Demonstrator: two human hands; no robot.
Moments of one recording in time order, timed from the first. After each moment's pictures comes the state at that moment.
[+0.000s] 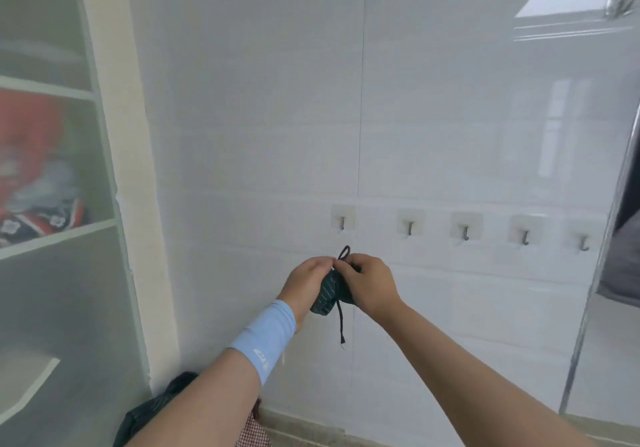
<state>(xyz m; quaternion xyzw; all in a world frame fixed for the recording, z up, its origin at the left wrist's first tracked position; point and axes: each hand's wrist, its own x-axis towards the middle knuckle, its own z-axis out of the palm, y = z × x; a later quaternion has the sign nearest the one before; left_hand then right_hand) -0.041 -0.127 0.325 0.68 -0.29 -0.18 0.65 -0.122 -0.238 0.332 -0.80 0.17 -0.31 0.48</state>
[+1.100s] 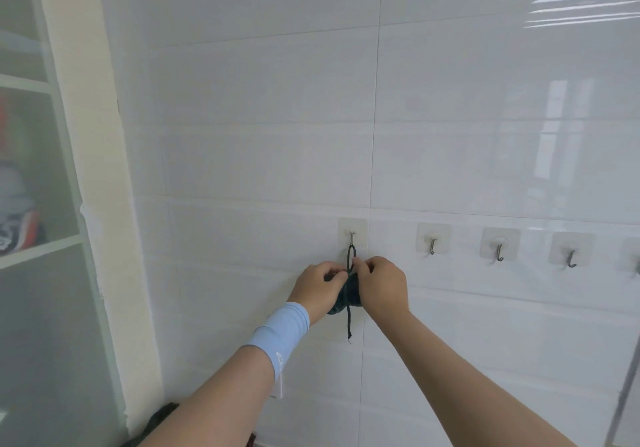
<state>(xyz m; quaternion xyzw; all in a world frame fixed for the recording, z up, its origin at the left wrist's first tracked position) 0.045 -0.190 0.317 0.78 -0.37 -0.08 0.50 -0.034 -0.295 0.322 -0.80 0.32 -0.37 0.34</state>
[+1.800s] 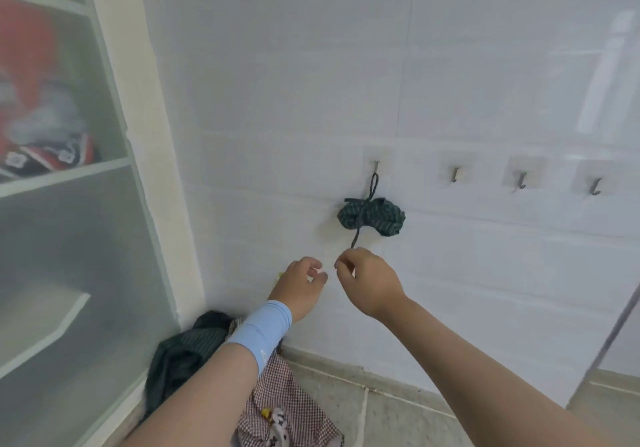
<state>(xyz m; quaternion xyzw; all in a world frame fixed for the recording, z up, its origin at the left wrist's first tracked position) 0.013 -0.084 0.214 0.85 -0.30 -0.08 0.43 -0.085 -0.213 0.239 -0.93 0.15 -0.25 0.23</state>
